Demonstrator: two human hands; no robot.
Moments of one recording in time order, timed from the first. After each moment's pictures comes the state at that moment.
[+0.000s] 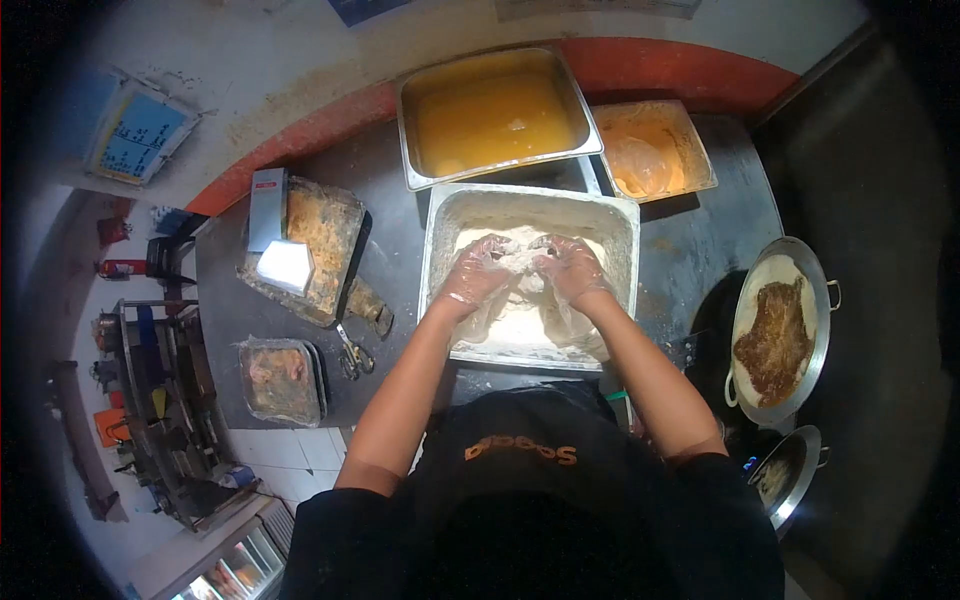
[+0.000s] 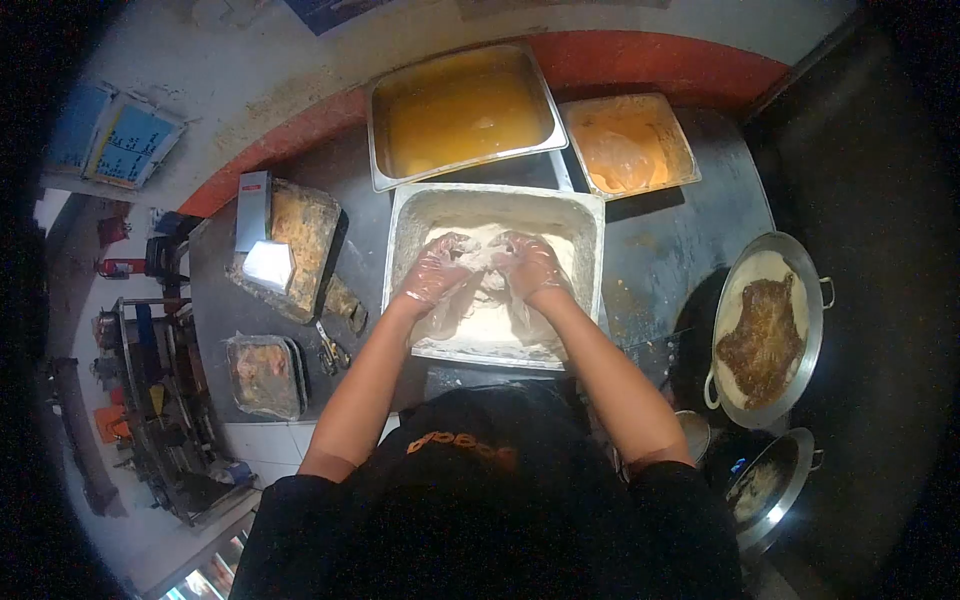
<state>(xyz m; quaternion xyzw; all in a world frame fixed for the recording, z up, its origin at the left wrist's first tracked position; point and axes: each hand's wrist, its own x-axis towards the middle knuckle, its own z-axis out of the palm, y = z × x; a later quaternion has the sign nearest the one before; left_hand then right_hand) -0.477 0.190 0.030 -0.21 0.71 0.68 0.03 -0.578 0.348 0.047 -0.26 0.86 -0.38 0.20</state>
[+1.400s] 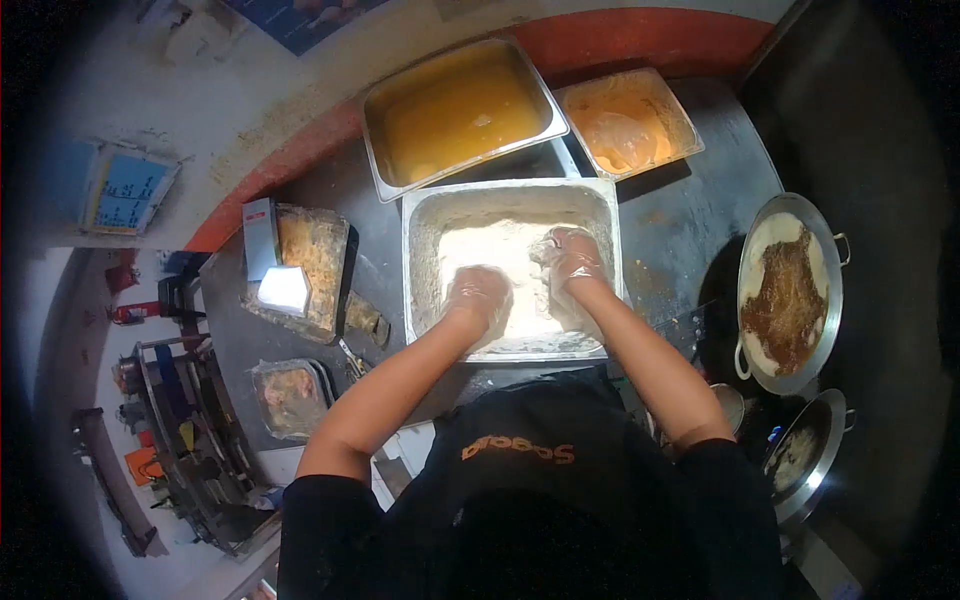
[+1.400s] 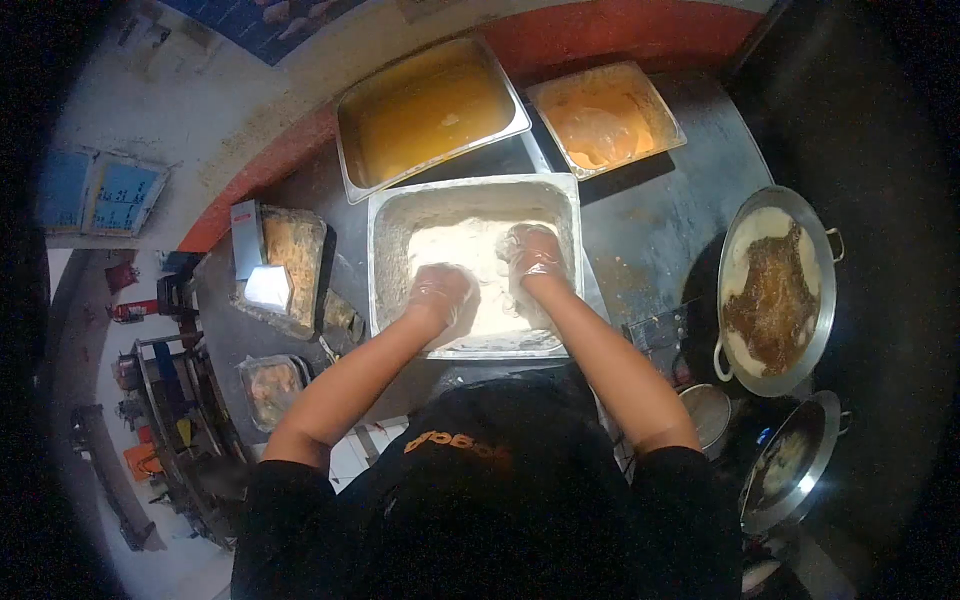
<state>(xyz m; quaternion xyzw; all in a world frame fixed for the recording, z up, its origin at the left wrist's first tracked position) -0.485 0.228 0.012 0.02 0.98 -0.01 0.19 -0.600 0.371 -0.010 -0.21 0.93 -0.25 0.17</state>
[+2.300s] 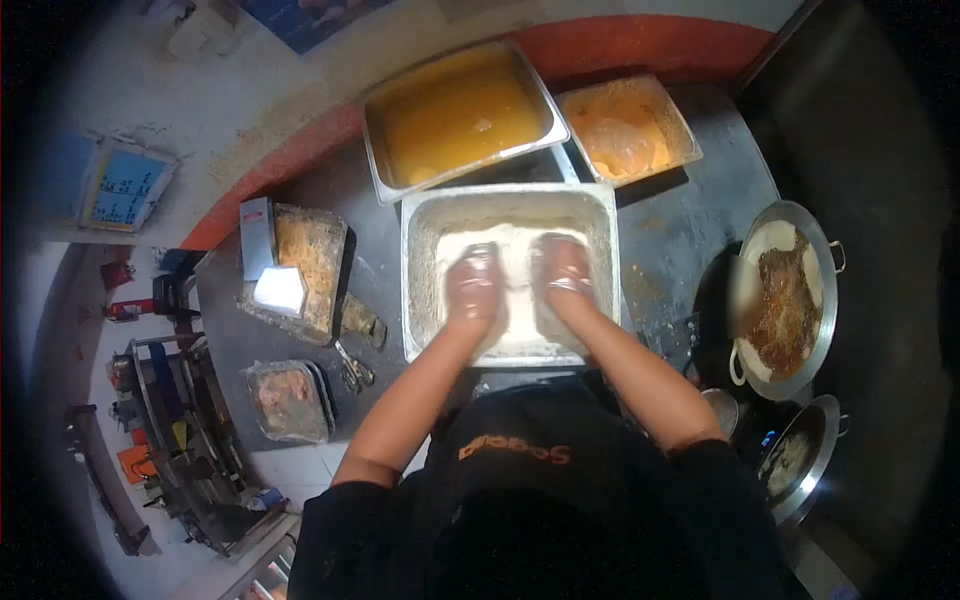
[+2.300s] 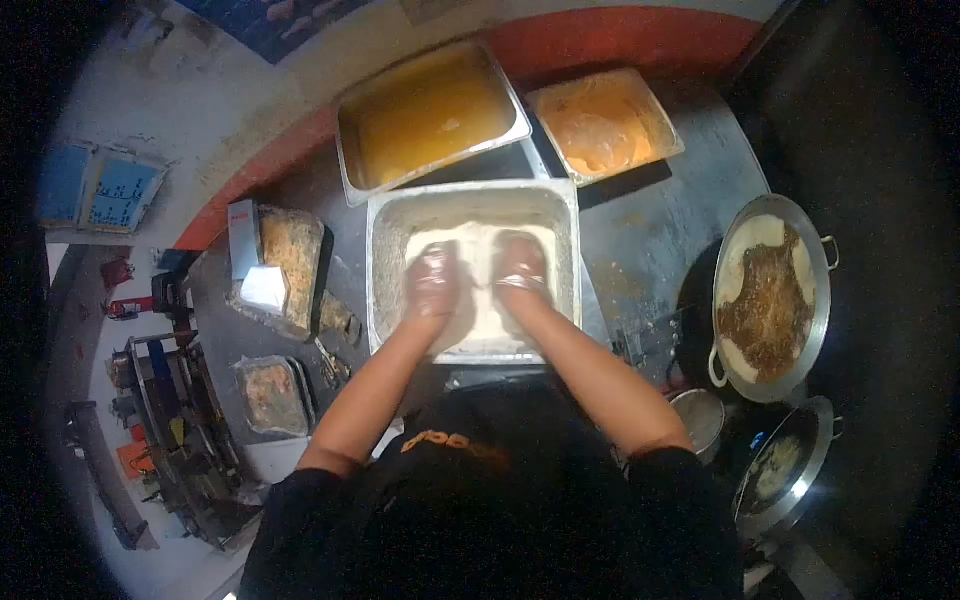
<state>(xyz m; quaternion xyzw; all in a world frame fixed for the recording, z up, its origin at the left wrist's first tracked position) -0.488 0.236 0.022 -0.25 0.82 0.50 -0.07 -0.571 0.351 -0.020 -0.10 0.91 -0.38 0.14</state>
